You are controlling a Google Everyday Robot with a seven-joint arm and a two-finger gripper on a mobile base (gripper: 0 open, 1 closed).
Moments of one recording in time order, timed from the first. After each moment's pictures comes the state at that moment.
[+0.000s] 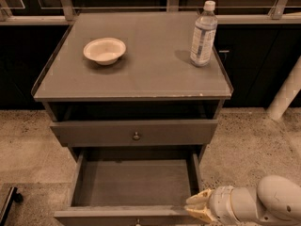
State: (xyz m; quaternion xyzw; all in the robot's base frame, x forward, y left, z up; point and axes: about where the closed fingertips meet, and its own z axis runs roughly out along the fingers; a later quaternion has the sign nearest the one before) arm 0.354 -0.146 0.554 -0.45 0.80 0.26 0.29
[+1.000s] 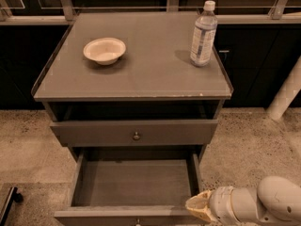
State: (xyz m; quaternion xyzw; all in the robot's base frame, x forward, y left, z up) arm 0.354 -0.146 0.553 -0.45 0.81 0.26 0.29
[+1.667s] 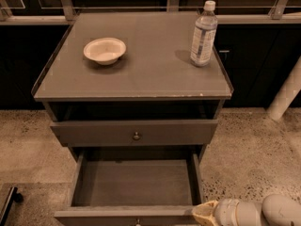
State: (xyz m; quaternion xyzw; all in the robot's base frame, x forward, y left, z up) arm 0.350 -0.173 0.496 -0.38 0.83 0.27 0.30
